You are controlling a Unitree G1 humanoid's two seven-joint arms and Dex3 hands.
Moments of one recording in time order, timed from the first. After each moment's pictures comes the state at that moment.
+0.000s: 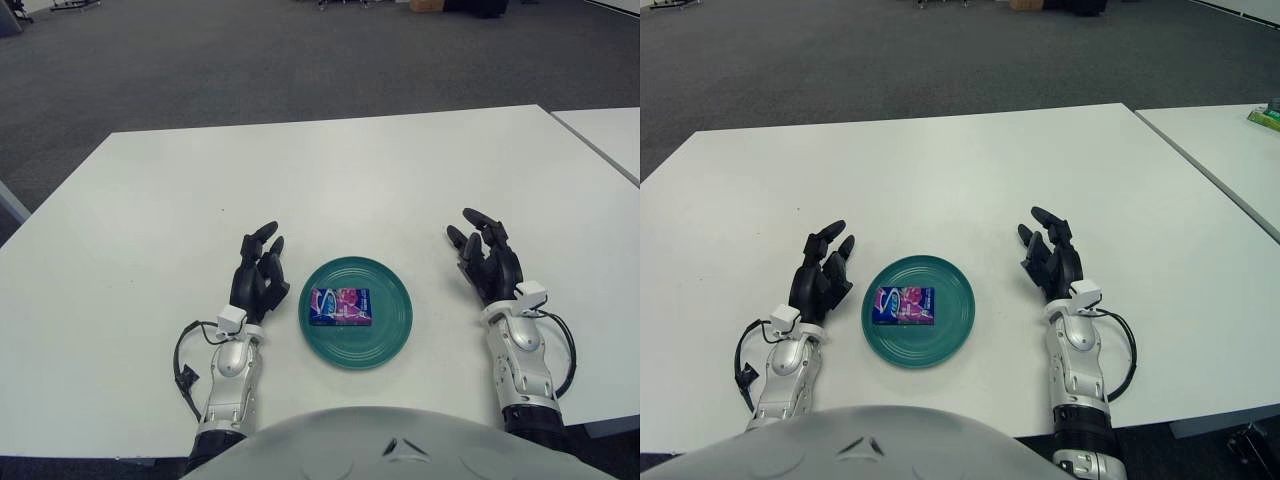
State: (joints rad) left arm 0.27 -0.07 -0.02 0.19 -0.03 -0.46 -0.04; right arm 0.14 -0.06 -0.16 0.12 0.17 -0.20 0.11
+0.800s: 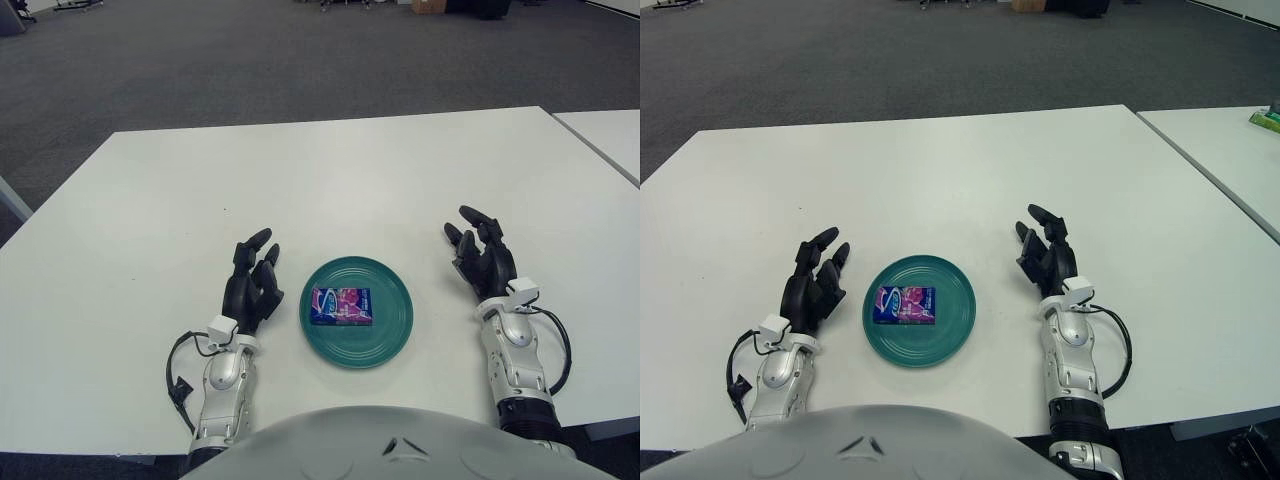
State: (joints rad) left arm 0.34 -0.07 -0.01 0.11 -0.07 -0.42 -0.06; right arm 0.13 -0.05 -0.13 0.19 0.13 -0.21 0.08
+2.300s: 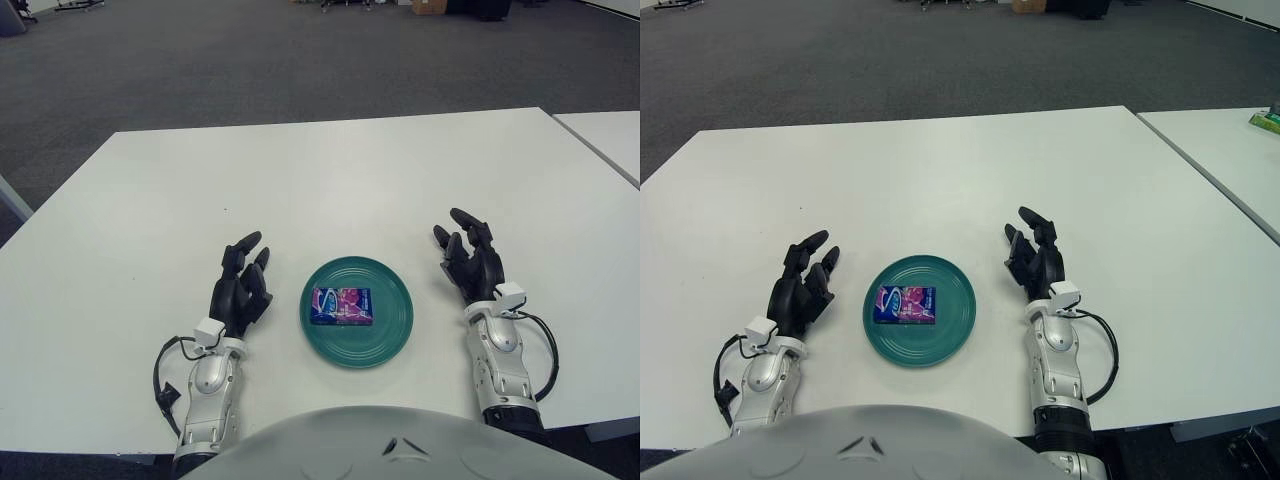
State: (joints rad) left arm 0.35 -0.03 0.02 0.08 -0.08 -0.37 -0.07; right arm 0.15 0.02 -0.10 0.15 0.13 -0.19 0.03
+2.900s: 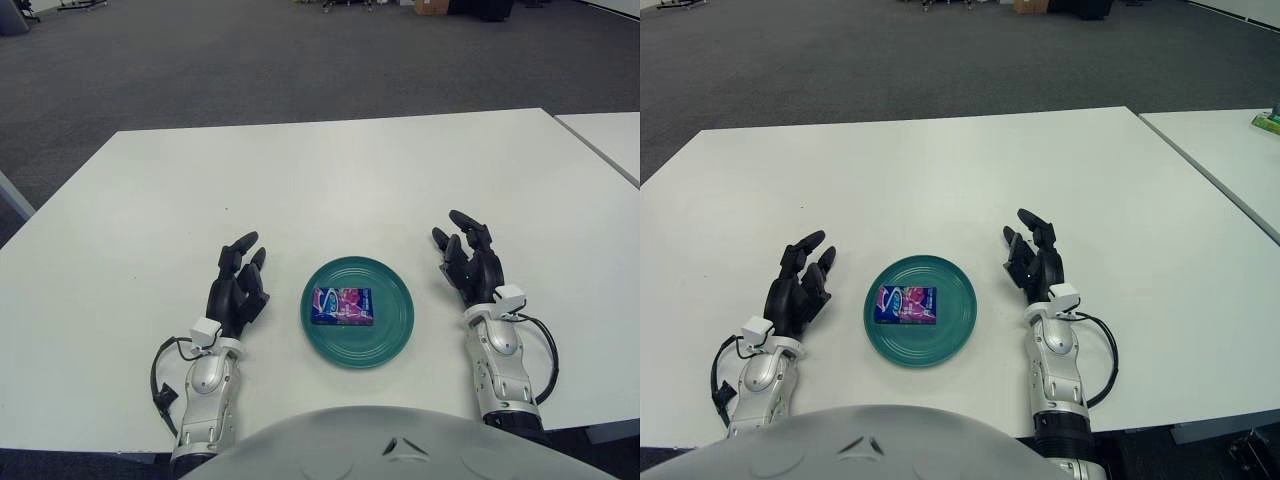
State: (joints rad) left arm 0.35 -0.02 0.03 0.07 -0.09 -0.36 -0.08; right arm 0.18 0.02 -0.09 0.11 0.12 -0.17 0.02
